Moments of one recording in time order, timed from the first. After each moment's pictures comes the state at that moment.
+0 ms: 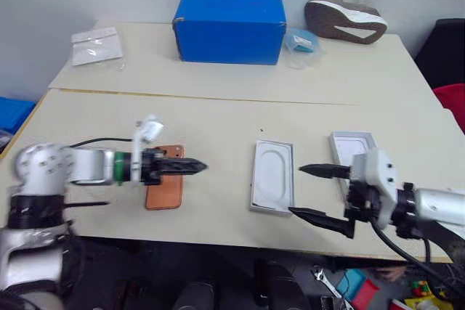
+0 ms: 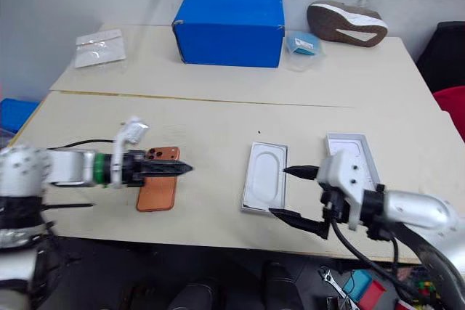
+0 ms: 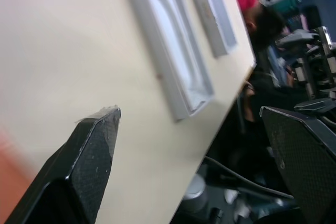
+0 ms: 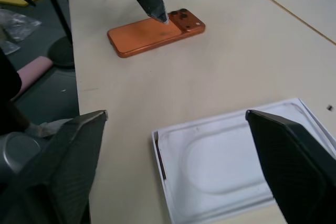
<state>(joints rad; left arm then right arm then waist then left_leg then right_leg) -0.49 0.91 0.20 0.05 -1.22 1.47 -0.56 -0.10 -0.89 -0.14 -0.67 0.74 0.66 0.89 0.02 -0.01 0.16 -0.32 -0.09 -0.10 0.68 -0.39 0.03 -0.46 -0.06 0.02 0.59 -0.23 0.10</state>
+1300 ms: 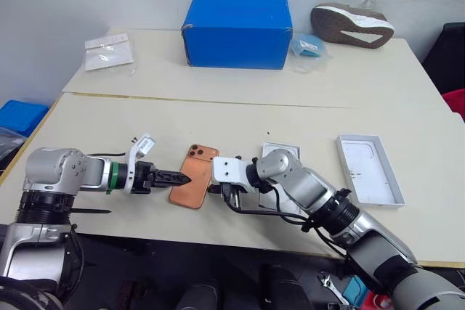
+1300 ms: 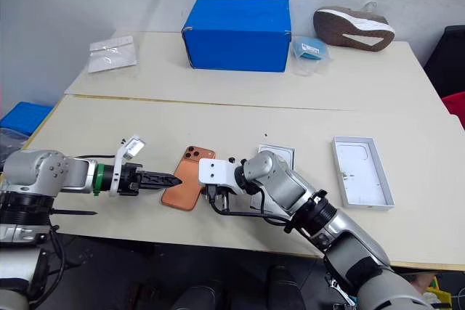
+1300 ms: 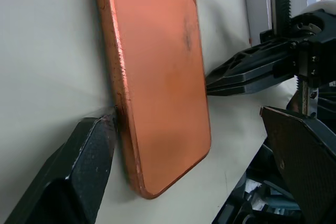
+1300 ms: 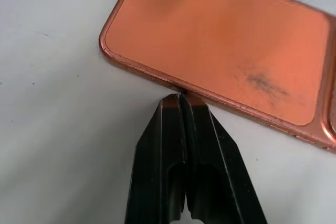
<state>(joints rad) -0.59 0.77 0.00 0.18 -0.74 1.50 -0.80 -0.76 -0.32 0.65 0.15 -0.02 0.38 1.01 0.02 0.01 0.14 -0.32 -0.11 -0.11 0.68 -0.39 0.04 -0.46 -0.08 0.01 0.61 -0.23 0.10</state>
